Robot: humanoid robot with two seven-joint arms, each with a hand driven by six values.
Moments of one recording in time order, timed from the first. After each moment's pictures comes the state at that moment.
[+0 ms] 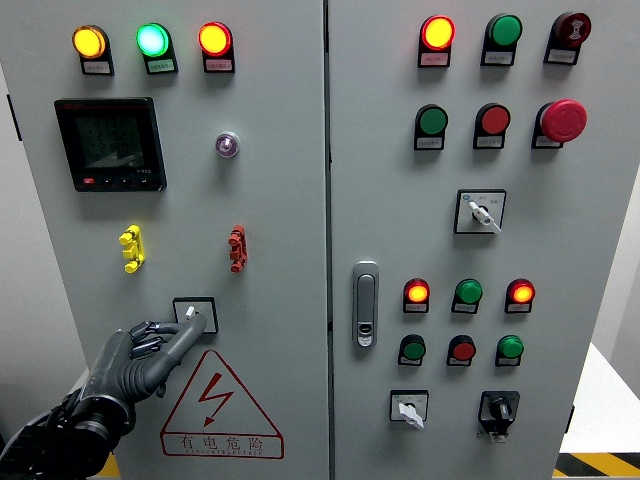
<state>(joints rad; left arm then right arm) -0.53 -0.11 -1.62 -1.66 1.62 0.09 0.70 -0.01 0.12 0.05 -0.14 -0.02 0.02 -0.04</state>
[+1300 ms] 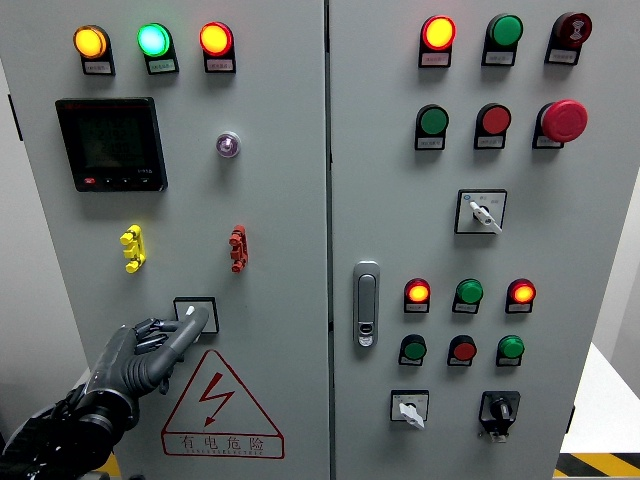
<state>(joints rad) -0.56 -0.11 -1.62 -1.65 1.62 0.09 0.74 -0.01 0.12 0.05 -0.14 -0.02 0.02 -0.04</state>
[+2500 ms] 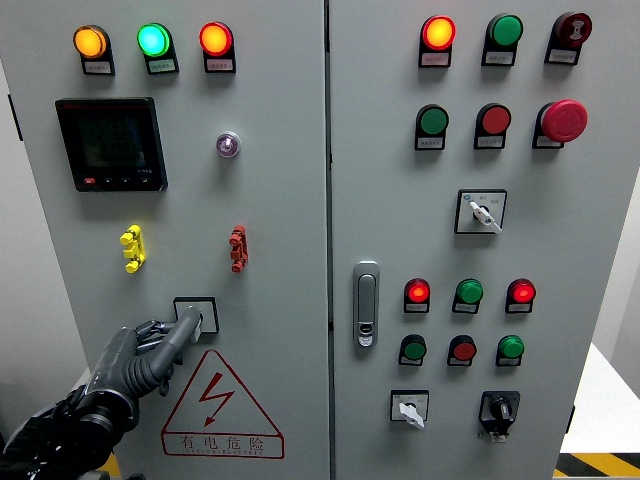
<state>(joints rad) -0.56 -0.10 -1.62 -1.65 1.62 0.08 0.76 -0.01 0.12 0.05 -0.14 -0.02 0.02 -0.04</state>
